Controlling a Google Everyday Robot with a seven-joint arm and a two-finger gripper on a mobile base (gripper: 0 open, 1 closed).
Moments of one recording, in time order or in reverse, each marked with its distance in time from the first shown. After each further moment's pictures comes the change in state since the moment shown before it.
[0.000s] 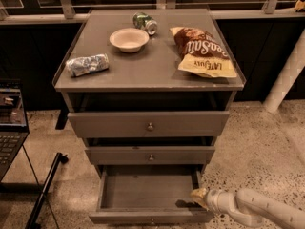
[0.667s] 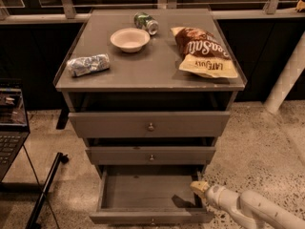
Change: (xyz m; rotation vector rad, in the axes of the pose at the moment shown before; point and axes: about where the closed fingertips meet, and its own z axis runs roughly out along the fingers) arm -0.007 0.053 -0.033 -0.161 -0.130 -0.069
